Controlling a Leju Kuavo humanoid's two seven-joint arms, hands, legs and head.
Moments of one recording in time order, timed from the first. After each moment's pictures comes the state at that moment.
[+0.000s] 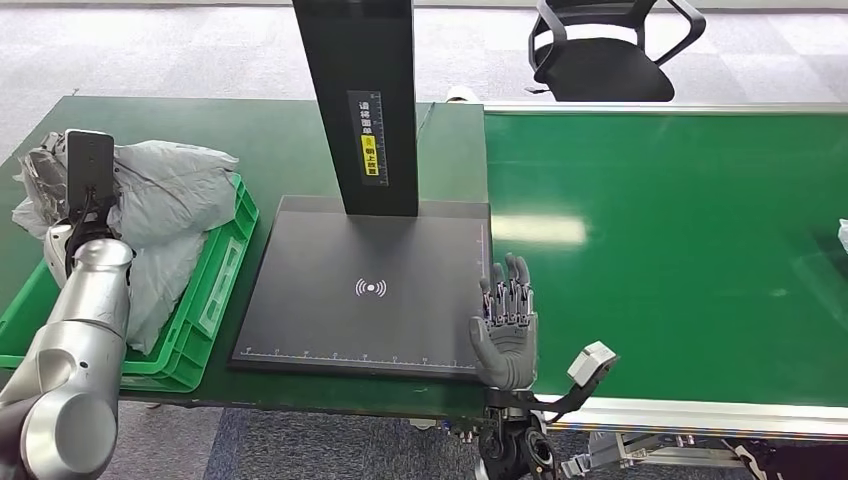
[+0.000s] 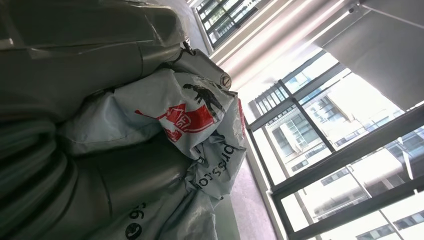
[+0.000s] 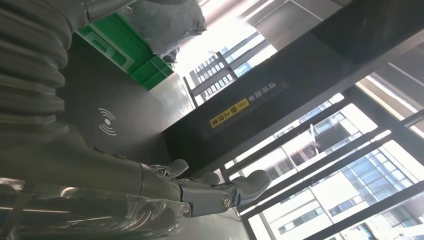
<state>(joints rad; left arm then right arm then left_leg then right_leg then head) -0.92 0.23 0.33 -0.49 -0.61 0.58 -0.30 -0.06 0.37 0.19 -1.12 -0.34 0.25 -0.66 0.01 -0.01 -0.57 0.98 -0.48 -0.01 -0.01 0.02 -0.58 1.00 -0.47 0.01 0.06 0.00</state>
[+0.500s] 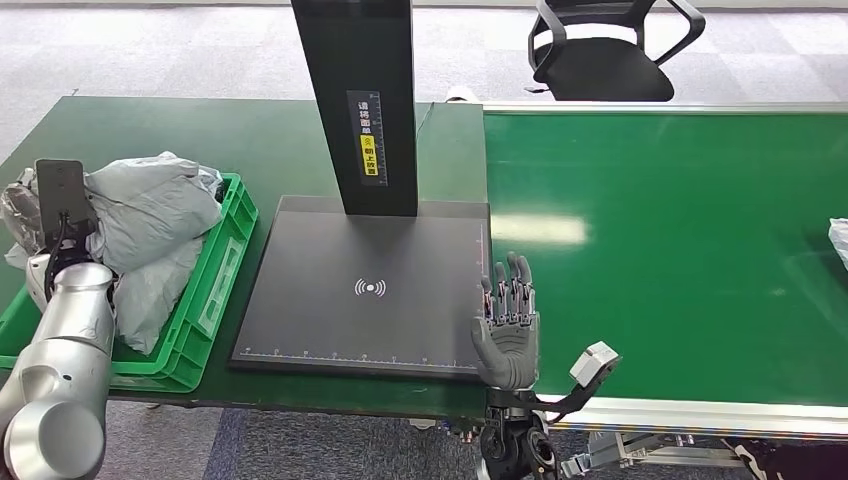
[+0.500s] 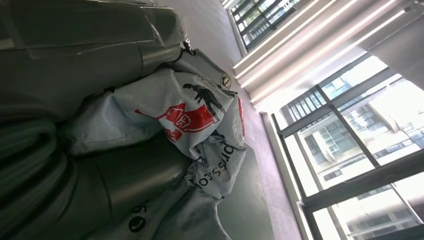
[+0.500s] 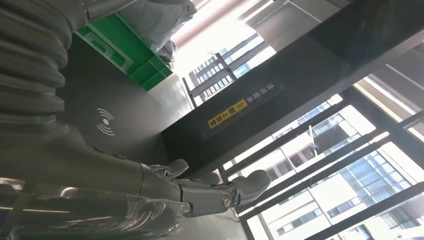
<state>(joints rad) -0.87 0.27 0.45 -0.45 -0.58 0.56 -0.32 -0.06 0.37 0.19 -1.13 -0.34 0.26 -0.66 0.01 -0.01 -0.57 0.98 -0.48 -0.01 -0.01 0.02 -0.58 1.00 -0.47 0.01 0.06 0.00</state>
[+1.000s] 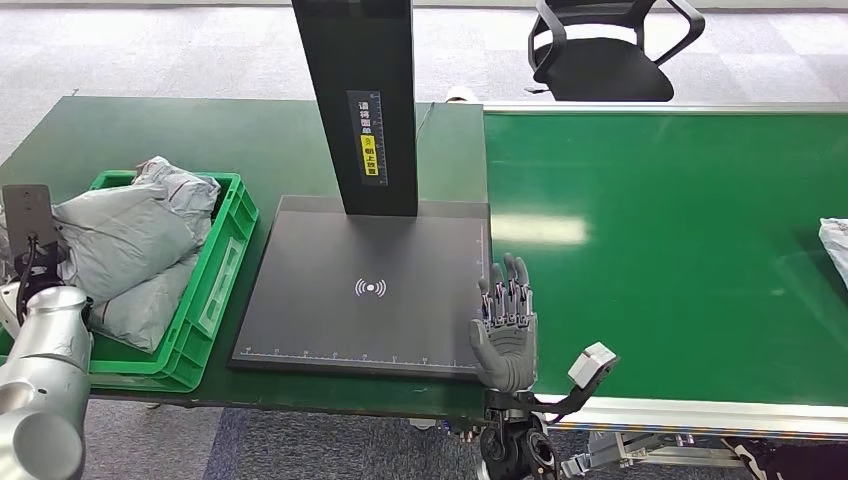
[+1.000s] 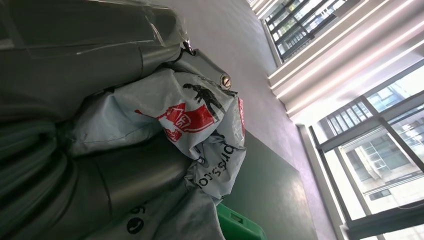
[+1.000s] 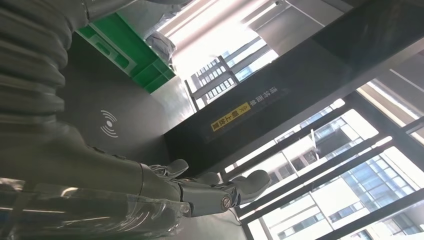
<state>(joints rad) -0.83 0.33 0.54 -0.40 -0.58 0.57 -0.28 -0.06 0.37 0.19 -1.11 -0.33 0.28 -0.66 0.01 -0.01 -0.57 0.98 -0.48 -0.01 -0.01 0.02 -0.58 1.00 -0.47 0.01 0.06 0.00</state>
